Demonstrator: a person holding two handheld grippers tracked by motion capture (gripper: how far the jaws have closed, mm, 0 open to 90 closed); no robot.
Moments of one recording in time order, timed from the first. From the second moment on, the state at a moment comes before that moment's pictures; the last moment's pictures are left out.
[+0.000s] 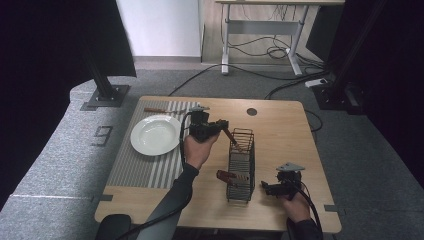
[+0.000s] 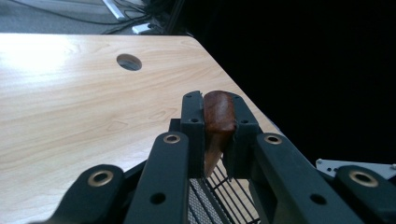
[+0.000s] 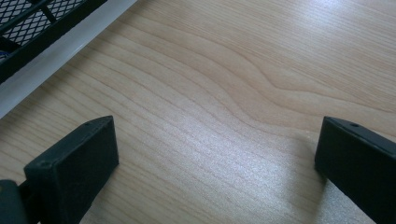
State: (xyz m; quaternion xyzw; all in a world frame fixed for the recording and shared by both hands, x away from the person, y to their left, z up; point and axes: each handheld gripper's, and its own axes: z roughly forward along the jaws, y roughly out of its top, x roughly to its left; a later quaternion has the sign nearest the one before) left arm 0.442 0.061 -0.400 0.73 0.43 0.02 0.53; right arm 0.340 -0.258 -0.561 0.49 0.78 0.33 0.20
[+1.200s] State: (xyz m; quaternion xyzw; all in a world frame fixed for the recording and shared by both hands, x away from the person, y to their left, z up) left arm 0.415 0.115 -0.338 0.69 0.41 0.05 0.59; right arm 0.340 -0.258 -0.561 0.49 0.78 0.33 0.20
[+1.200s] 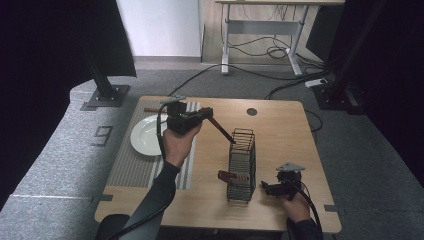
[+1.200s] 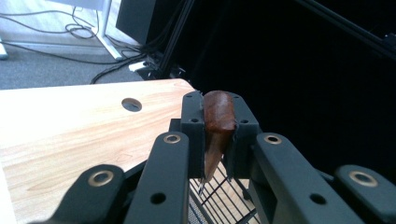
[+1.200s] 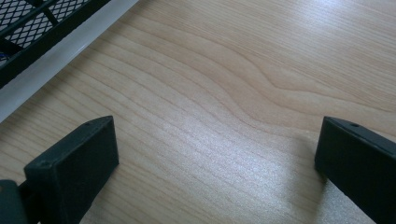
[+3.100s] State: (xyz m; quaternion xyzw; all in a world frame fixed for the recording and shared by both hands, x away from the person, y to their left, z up) left arm 0.369 0.248 -0.385 0.65 0.50 0.10 0.56; right arm 0.340 -0.257 -0.562 0.49 0.78 0.33 0.20
